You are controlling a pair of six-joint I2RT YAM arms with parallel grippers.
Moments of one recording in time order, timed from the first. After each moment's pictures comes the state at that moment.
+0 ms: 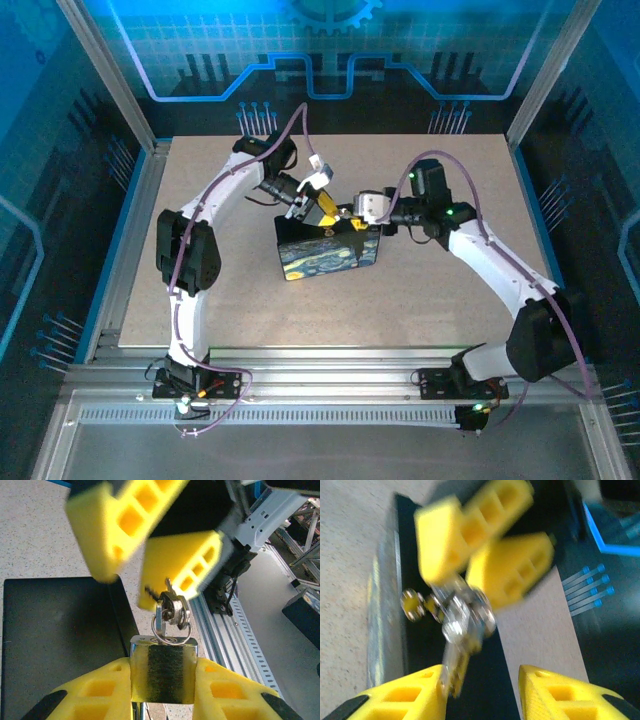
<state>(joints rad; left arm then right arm) -0.34 2.07 1.95 -1.34 1.19 1.02 0.34 1.39 1.11 -0.35 -0.65 -1.09</state>
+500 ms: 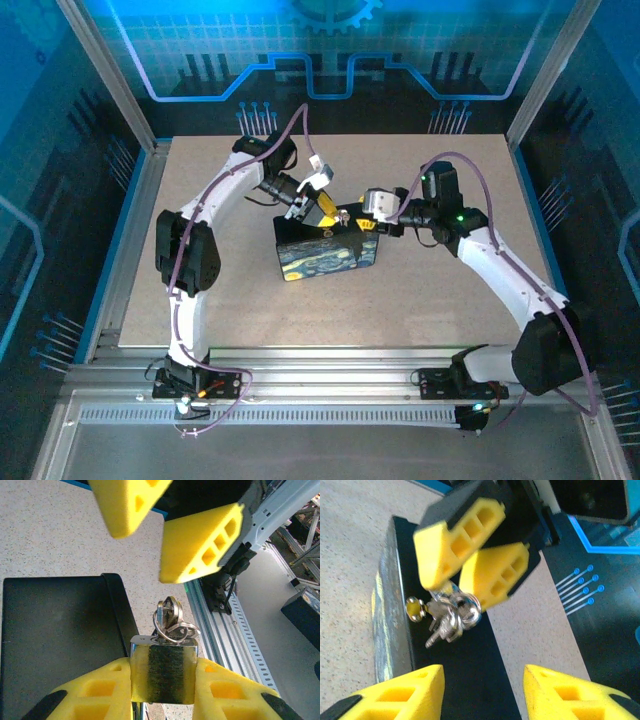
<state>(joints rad) -0.34 2.06 1.95 -1.35 1.17 1.01 0.33 1.32 1.07 -0.32 -0.72 -1.01</state>
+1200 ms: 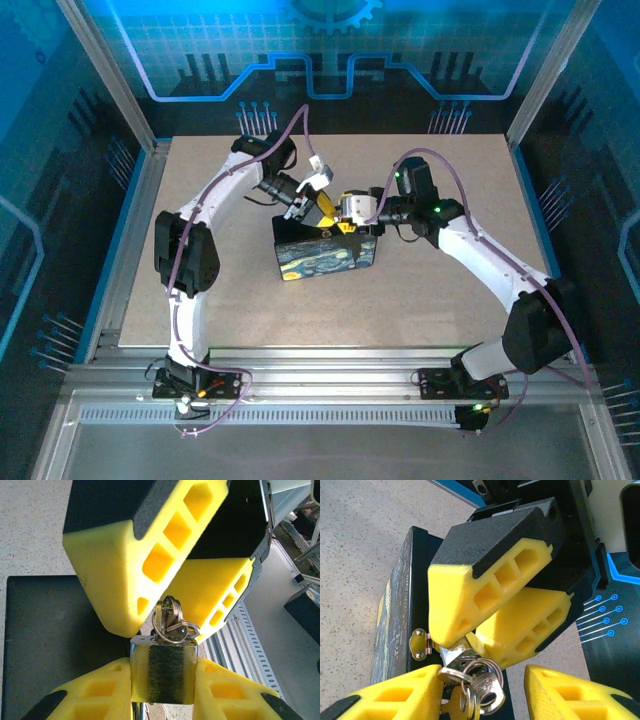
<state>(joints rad) -0.35 2.05 1.95 -1.35 1.15 1.01 0.43 1.45 1.16 -0.34 -0.69 -1.09</state>
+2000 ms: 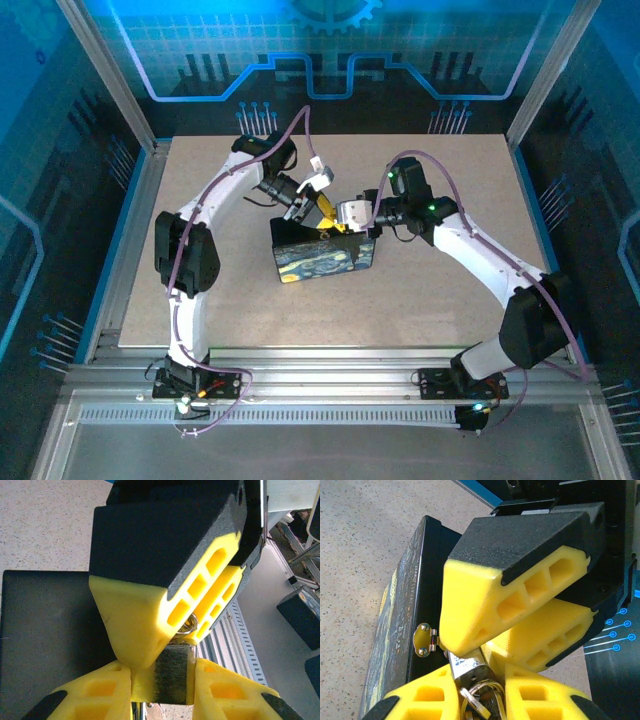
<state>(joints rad) -0.35 2.05 1.95 -1.39 1.13 0.97 0.46 1.48 1.19 -0.38 -0.69 -1.19</state>
